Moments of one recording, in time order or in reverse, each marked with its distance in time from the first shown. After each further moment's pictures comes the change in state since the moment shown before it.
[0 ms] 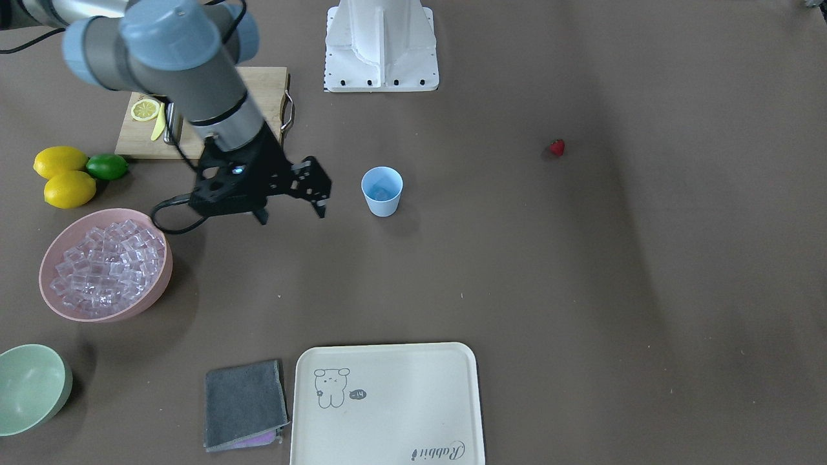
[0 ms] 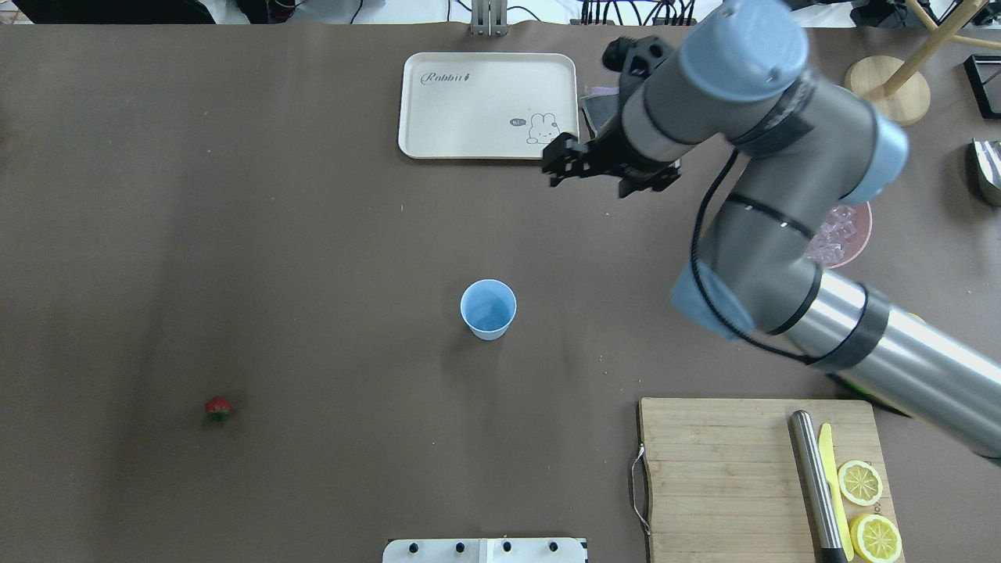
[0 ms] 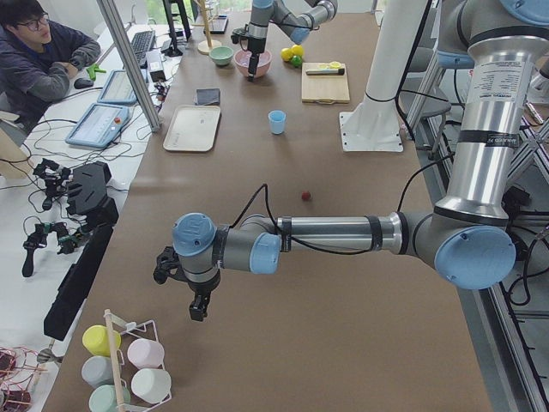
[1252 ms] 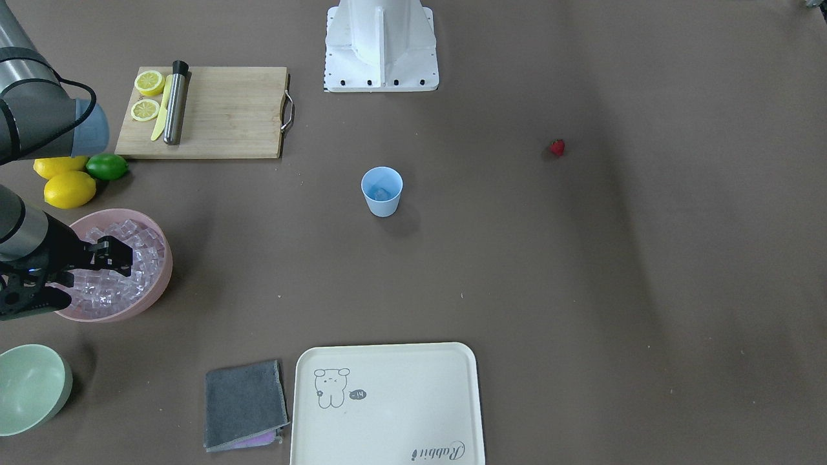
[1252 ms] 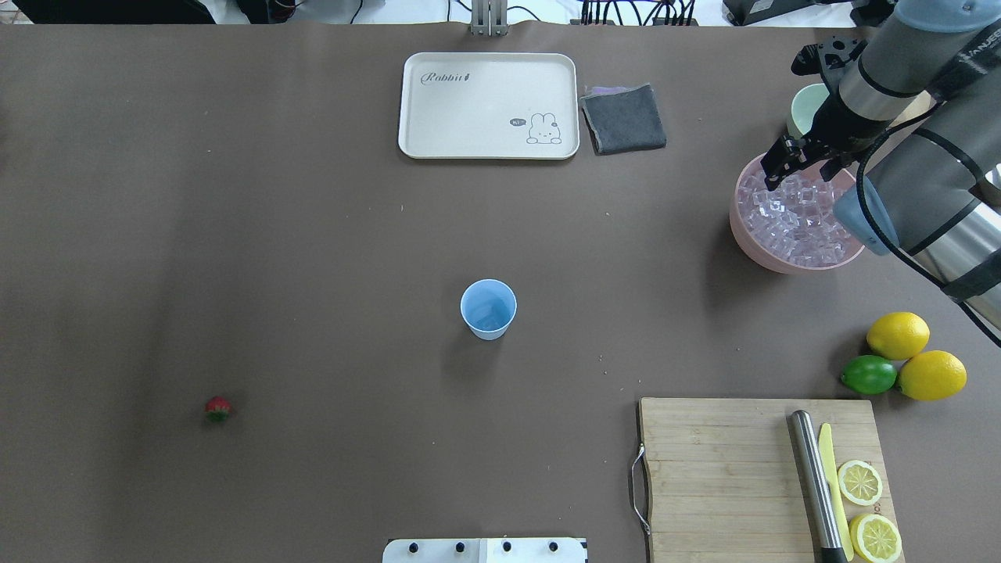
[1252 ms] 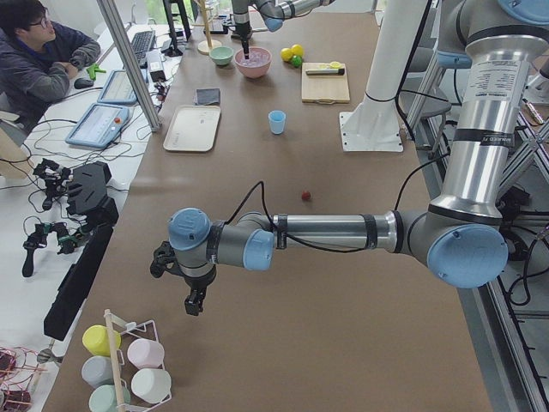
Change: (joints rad) left arm 0.019 -0.021 0.015 -0.013 0.001 -0.002; right arm 0.185 -0.177 -0.200 -0.102 0.159 -0.557
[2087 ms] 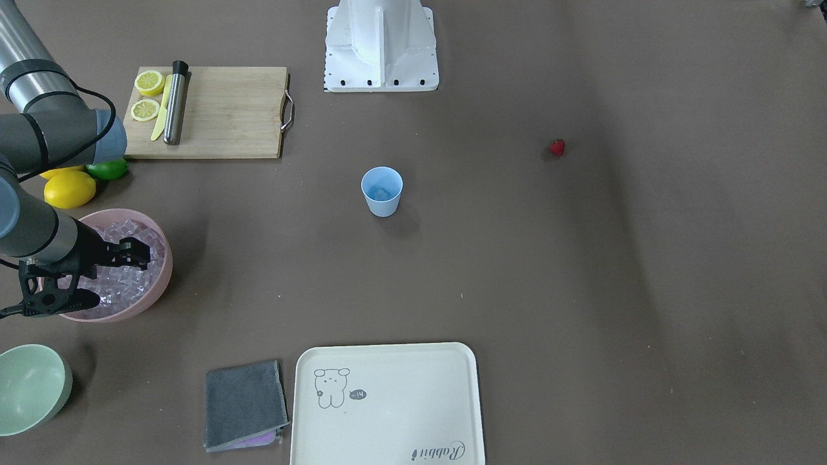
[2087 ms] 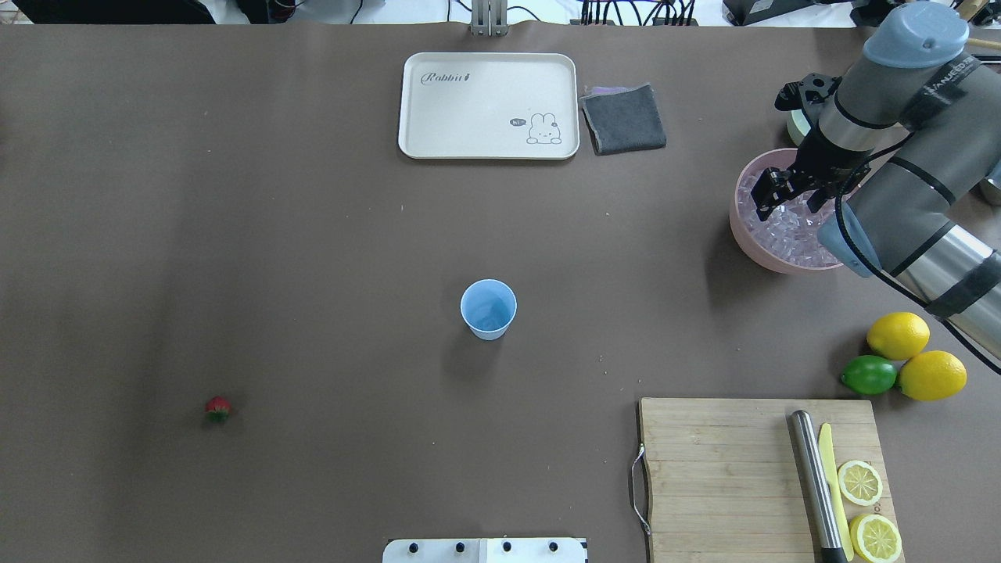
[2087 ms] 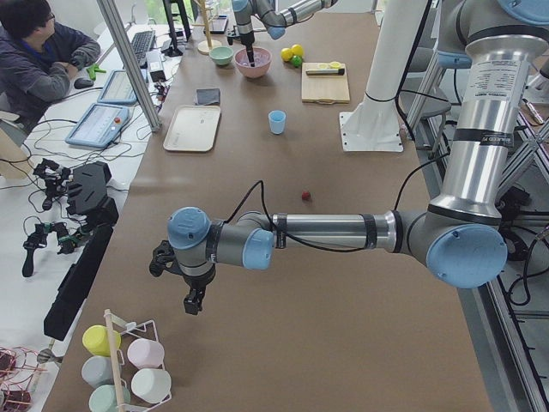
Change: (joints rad) left arm 0.000 -0.003 -0.001 0.000 0.000 0.000; right arm -0.042 -0.006 -0.055 0.001 0.003 0.013
